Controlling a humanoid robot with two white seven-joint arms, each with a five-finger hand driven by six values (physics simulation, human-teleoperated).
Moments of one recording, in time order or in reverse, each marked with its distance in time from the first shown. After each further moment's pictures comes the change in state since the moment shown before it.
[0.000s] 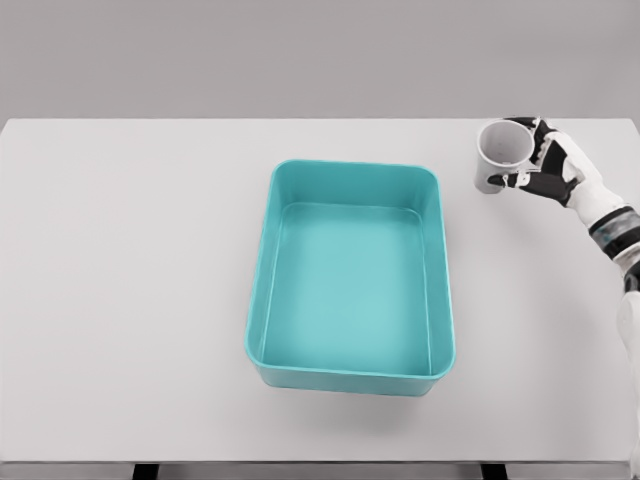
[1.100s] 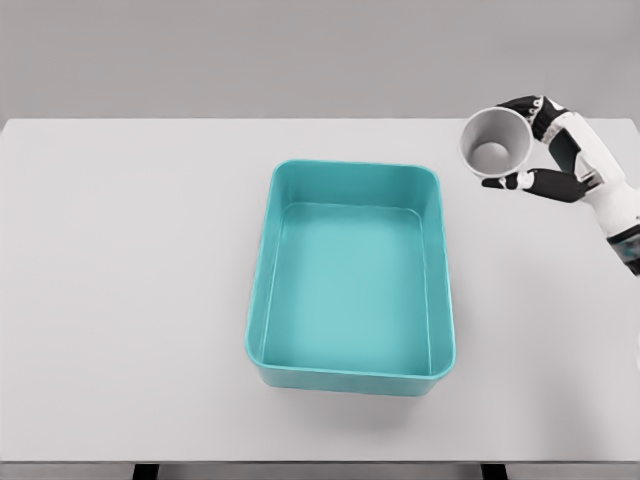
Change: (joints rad) left arm 0.000 0.000 0.000 0.000 0.000 0.000 0.000; right arm 0.232 -0.012 -0.050 -0.587 -0.006 -0.031 0.000
